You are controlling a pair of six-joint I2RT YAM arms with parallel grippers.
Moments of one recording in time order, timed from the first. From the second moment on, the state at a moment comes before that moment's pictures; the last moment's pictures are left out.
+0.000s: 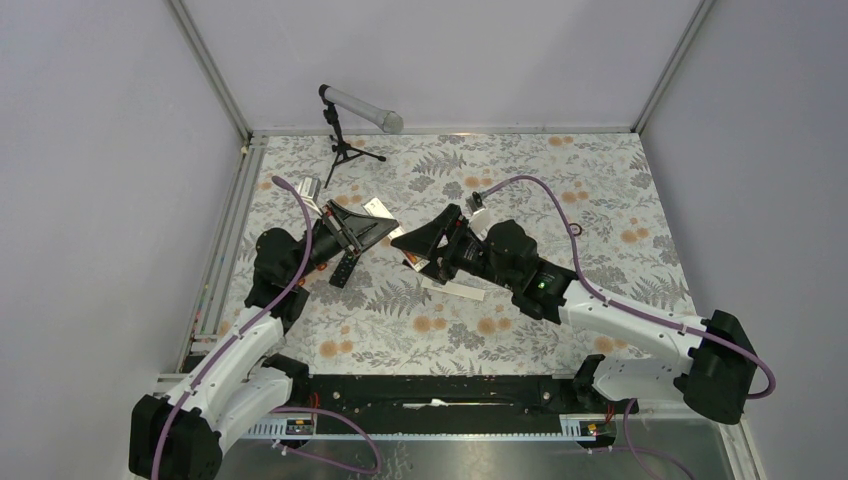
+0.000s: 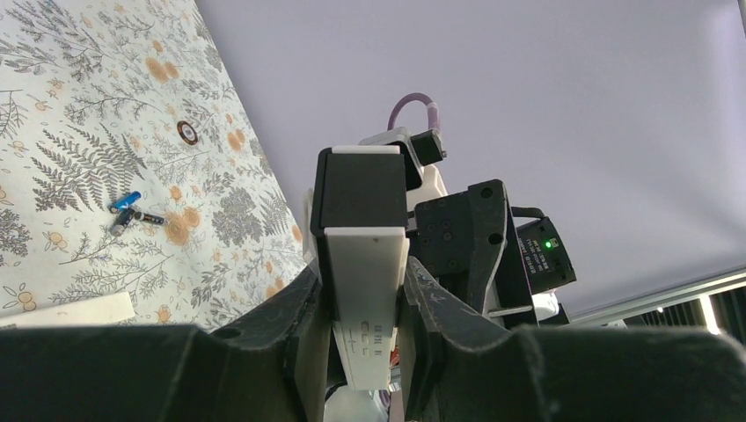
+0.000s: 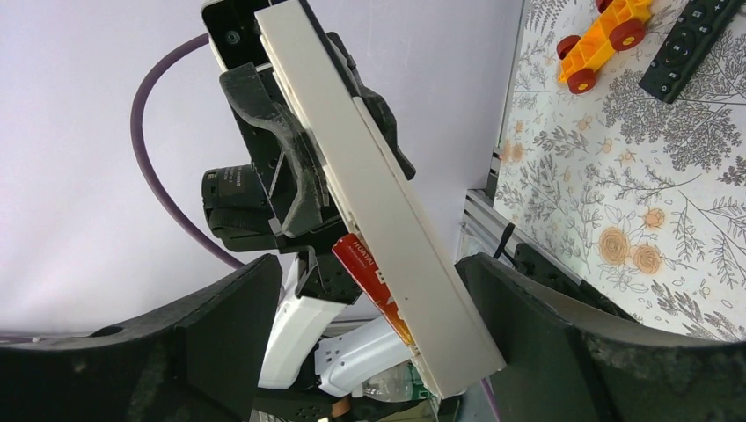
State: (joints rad) left arm -0.33 0.86 0.52 0.53 0.61 -1.28; right arm 0.96 1.19 0.84 0.25 -0.10 1.41
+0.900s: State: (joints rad) left arm -0.33 0.84 0.52 0.56 0.62 -1.23; right arm 0.94 1.21 0.83 0.26 -0.13 1.49
